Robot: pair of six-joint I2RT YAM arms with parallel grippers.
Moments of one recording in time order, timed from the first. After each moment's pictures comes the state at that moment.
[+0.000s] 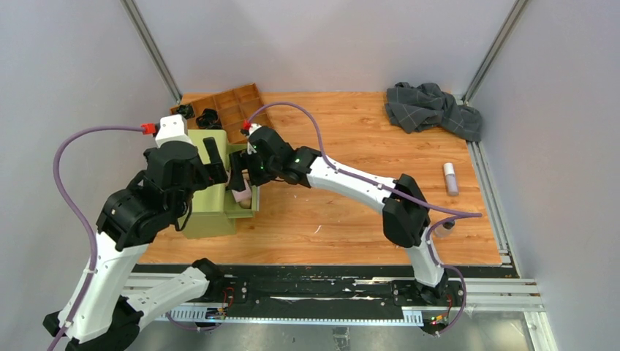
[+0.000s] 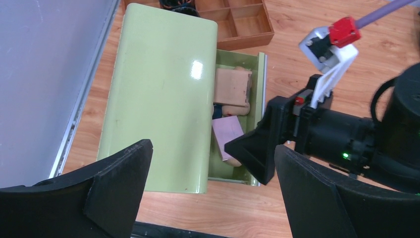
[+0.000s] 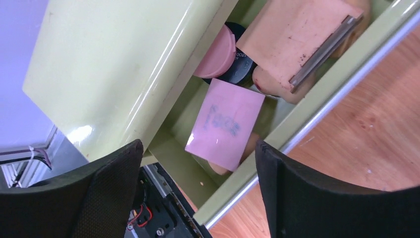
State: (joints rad) left arm -0.61 0.87 1.46 -1.15 -0.66 -0.48; right arm 1.04 2.10 1.91 -0.40 -0.15 0.54
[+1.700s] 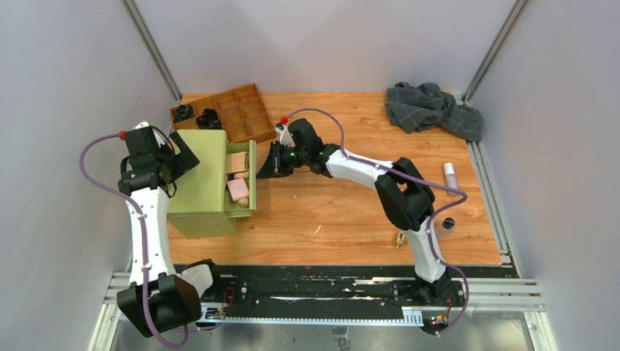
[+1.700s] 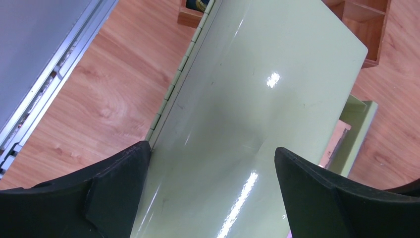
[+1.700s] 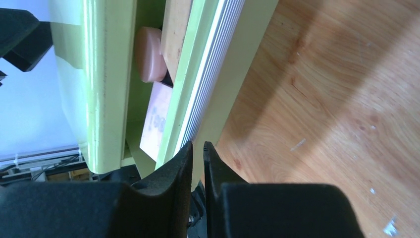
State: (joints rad) left arm 0.34 1.06 1.09 -0.75 0.02 -0.34; right arm 0.80 2.12 1.59 0.00 -0.59 0.82
